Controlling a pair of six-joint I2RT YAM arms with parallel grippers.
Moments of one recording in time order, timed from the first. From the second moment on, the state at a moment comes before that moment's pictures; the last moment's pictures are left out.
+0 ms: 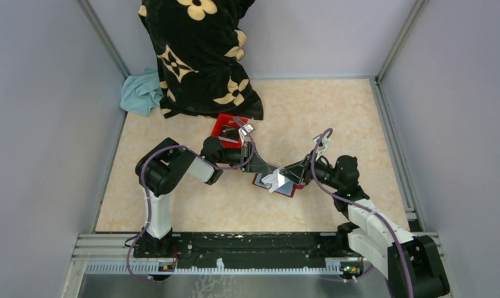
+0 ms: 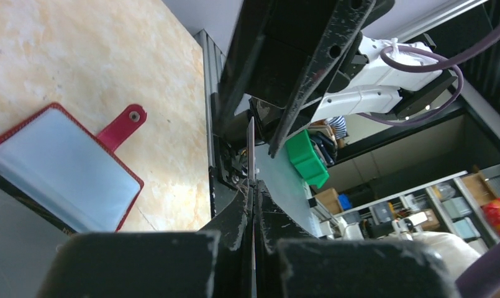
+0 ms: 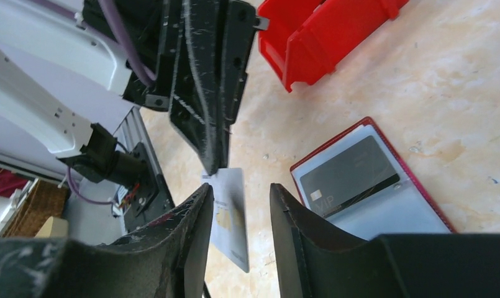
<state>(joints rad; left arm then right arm) -0.64 1.99 0.74 1.50 1.06 -1.20 0.27 0.88 0.21 0.56 -0.75 0.59</state>
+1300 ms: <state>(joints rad) -0.63 1.34 0.61 0.56 -0.11 -0.48 0.35 1.13 0.48 0.42 -0.39 0.56</state>
